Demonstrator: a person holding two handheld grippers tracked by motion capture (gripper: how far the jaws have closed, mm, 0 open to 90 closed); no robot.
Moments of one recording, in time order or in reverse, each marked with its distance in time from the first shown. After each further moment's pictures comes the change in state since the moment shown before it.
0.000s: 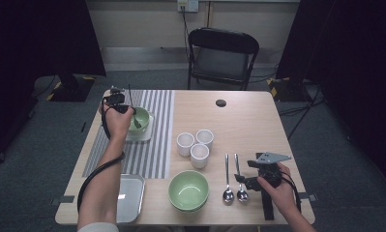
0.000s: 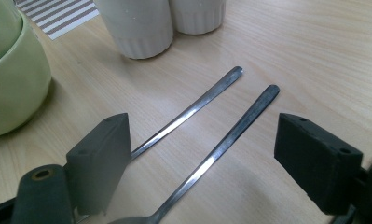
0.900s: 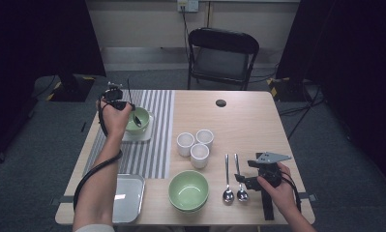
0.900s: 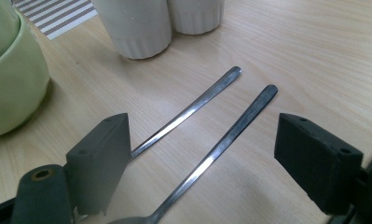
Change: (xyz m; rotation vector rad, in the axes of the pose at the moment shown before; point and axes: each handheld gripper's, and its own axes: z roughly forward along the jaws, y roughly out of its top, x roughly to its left) left arm -0.004 0.008 -0.016 -0.036 -0.023 0.014; right arm 0.000 0.000 0.000 0.002 -0.005 0.000
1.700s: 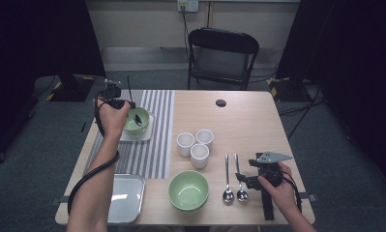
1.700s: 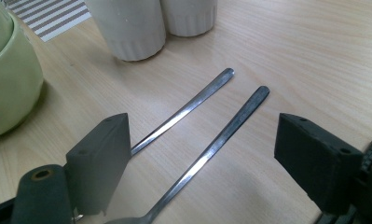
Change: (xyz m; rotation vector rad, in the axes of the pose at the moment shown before) left arm -0.013 0.003 -0.029 -0.030 -0.043 0.016; right arm -0.002 0.001 -0.002 -0.007 -0.018 0.000
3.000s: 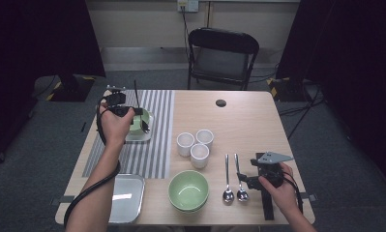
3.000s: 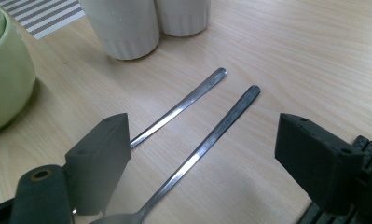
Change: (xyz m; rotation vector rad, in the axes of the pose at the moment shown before) left arm -0.031 -0.021 -0.029 0.021 -0.107 0.021; right arm 0.000 -0.001 -0.003 -0.002 -0.025 -0.009
